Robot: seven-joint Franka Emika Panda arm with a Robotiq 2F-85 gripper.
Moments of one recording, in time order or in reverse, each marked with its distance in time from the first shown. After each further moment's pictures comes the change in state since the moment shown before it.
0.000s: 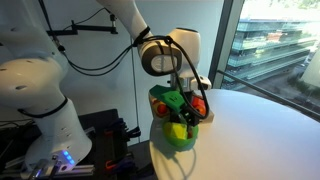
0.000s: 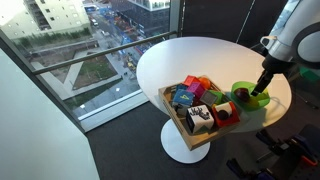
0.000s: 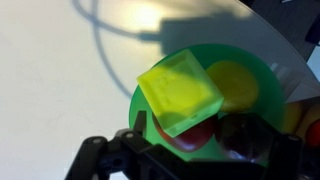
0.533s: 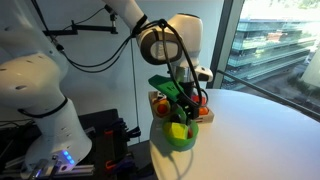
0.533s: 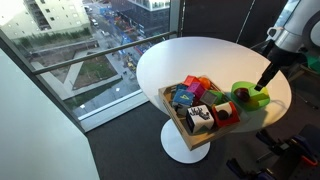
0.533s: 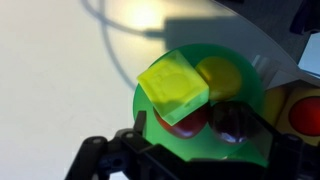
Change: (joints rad) arm 0.000 -0.088 0.000 0.014 0.000 -0.109 0.079
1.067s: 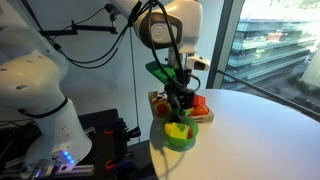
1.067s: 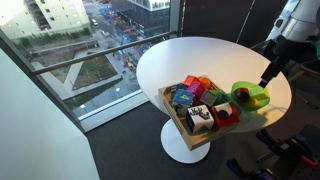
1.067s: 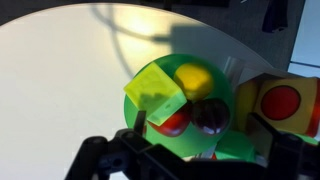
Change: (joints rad) arm 0.008 -0.096 0.029 0.026 0.002 -0.178 0.155
